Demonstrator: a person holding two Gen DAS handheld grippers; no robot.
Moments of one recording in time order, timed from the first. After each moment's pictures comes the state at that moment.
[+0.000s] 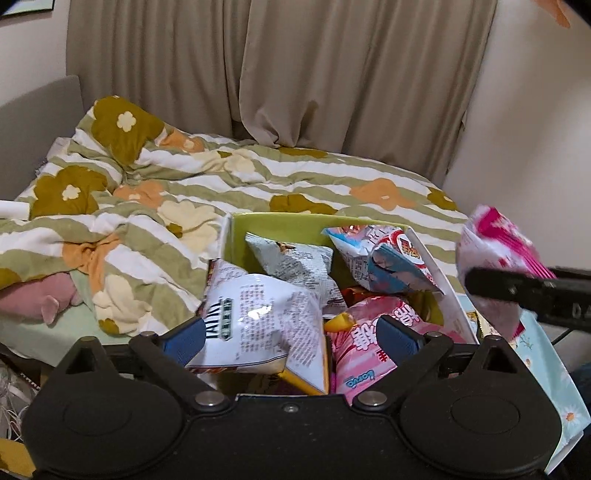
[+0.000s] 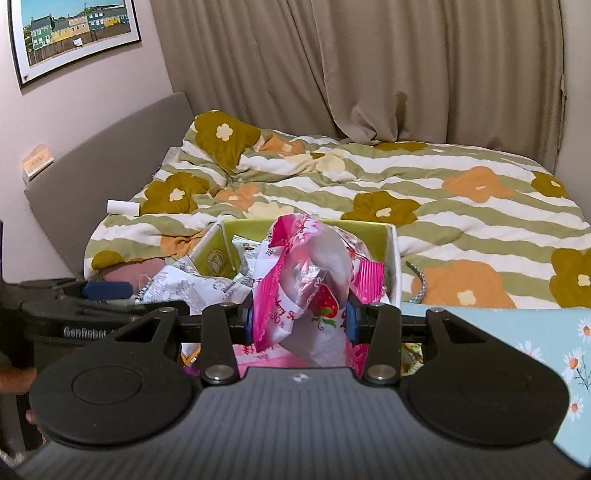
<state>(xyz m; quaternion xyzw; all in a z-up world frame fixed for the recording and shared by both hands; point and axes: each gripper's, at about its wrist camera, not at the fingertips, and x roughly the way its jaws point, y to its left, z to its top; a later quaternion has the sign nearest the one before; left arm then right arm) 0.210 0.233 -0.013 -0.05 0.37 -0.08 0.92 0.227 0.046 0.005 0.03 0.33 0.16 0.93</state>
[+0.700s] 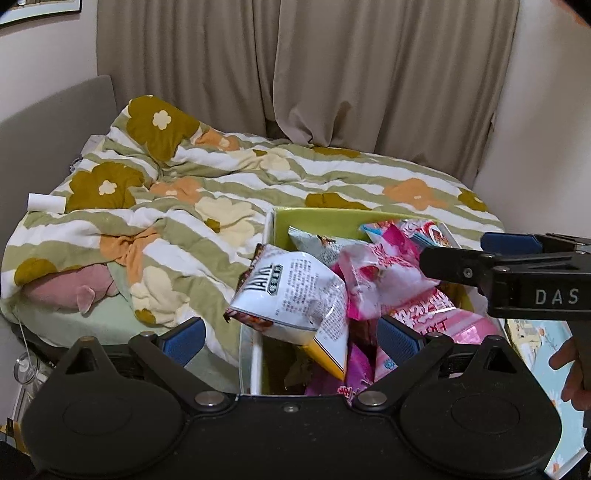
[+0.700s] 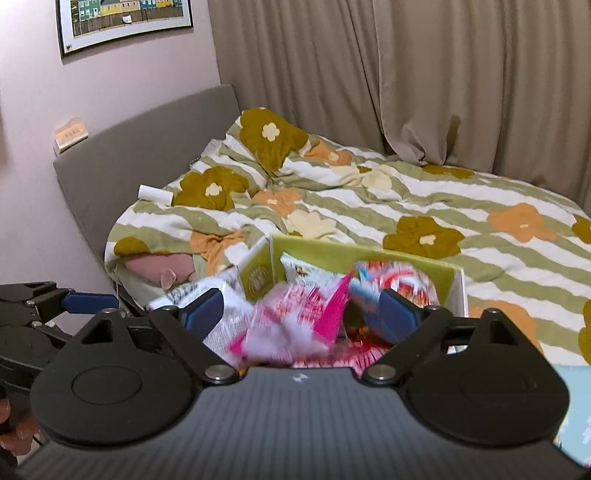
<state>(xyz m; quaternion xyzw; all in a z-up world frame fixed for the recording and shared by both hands) 0.201 0.249 -0.012 -0.04 0.38 -0.03 0.92 0.255 0.102 -0.001 -0.02 0.31 0.23 0.92</state>
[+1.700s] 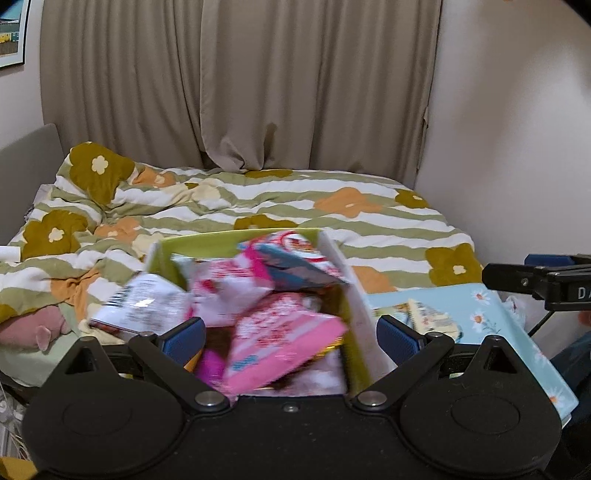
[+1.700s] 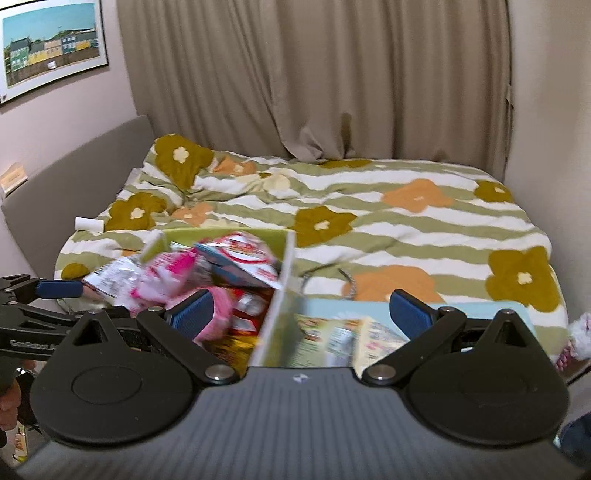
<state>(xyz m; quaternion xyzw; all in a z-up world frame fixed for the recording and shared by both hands) 0.160 0.119 0.011 0.00 0.33 -0.10 0.94 0.174 -0.071 0.028 0.03 0.31 0.10 0.95</state>
